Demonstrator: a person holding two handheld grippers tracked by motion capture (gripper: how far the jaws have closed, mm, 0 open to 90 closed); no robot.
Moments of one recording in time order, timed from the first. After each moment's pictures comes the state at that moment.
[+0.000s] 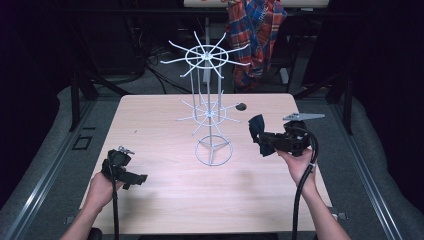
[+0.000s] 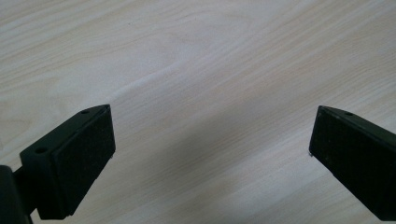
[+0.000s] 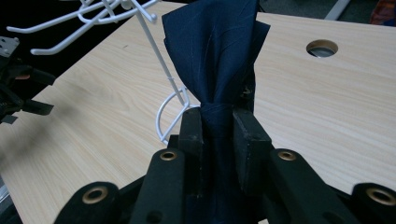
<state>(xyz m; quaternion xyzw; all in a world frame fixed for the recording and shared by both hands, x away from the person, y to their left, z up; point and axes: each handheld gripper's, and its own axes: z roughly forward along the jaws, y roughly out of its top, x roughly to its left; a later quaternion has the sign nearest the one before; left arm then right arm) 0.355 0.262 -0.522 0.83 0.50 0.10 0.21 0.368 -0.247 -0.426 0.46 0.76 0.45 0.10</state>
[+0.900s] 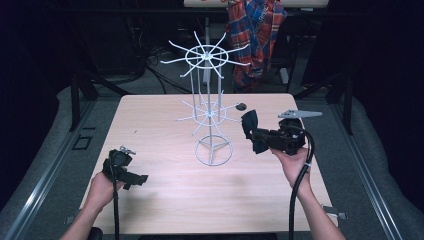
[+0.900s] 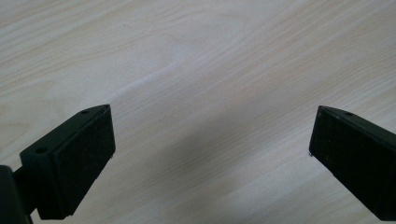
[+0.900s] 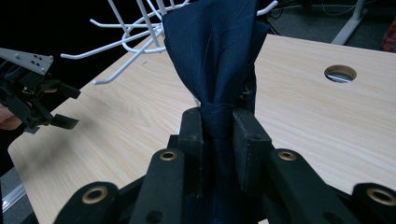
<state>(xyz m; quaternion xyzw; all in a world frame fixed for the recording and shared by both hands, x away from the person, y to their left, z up) 0.355 0.259 -0.521 0.84 0.49 0.10 0.20 0.359 -0.226 -0.406 0.43 0.75 0.48 0.11</state>
